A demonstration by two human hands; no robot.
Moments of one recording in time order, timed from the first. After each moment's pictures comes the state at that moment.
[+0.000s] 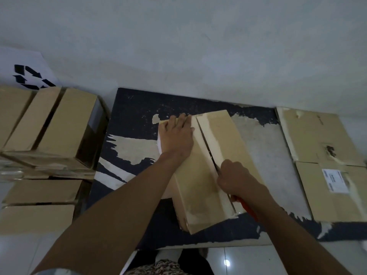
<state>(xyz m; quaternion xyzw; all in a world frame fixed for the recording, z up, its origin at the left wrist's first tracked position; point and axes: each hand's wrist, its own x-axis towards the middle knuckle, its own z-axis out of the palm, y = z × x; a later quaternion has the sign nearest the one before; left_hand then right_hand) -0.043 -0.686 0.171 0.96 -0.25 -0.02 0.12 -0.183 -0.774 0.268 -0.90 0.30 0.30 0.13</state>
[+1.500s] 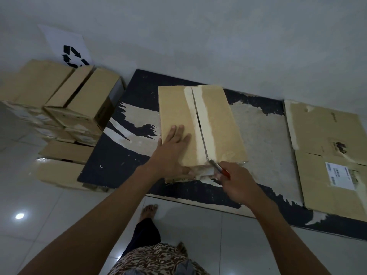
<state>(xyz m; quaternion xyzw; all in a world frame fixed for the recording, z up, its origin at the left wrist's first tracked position) -0.232 -0.639 0.191 0.91 -0.31 -0.20 0.16 -0.350 -0.823 0.236 -0.93 0.14 0.18 0.29</state>
